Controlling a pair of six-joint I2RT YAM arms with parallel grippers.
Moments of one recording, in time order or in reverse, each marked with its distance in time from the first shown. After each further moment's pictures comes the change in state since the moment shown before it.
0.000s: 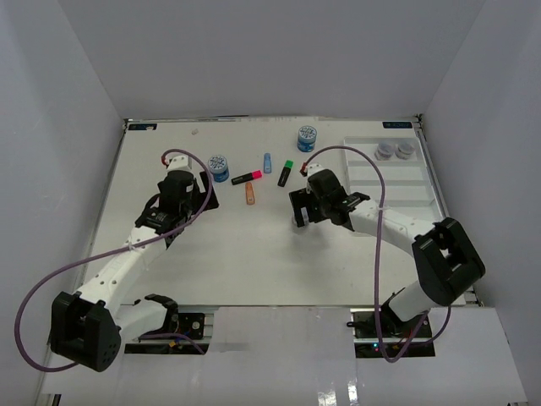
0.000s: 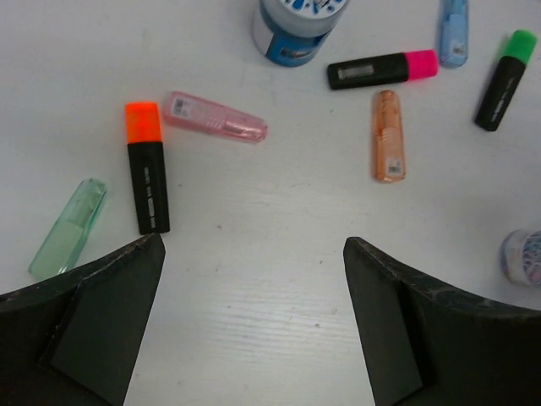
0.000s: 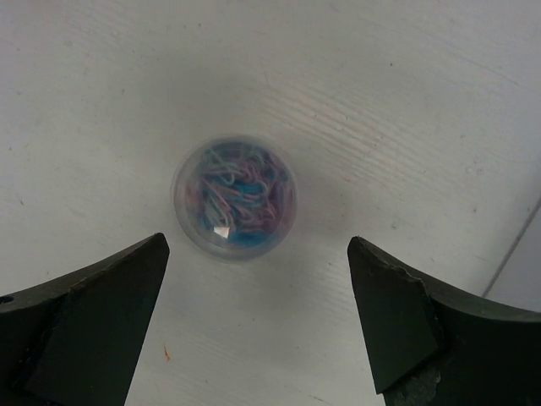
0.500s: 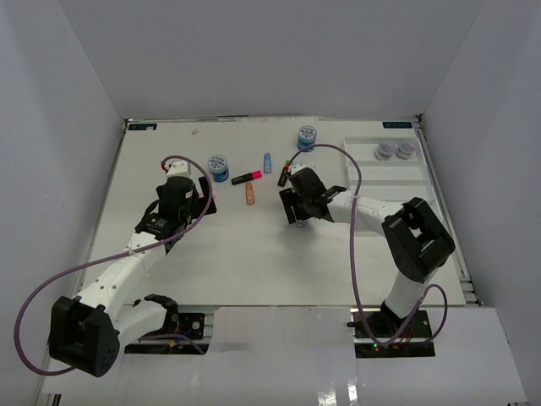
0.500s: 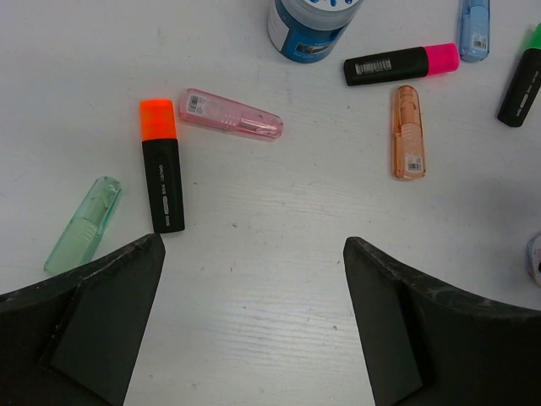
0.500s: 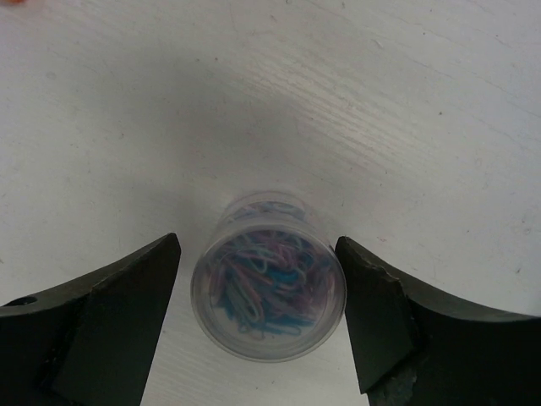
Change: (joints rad) left arm 0.006 -0.050 -0.089 0.033 -0.037 0.035; right arm 0.052 0.235 0.159 0.004 0.051 -0.003
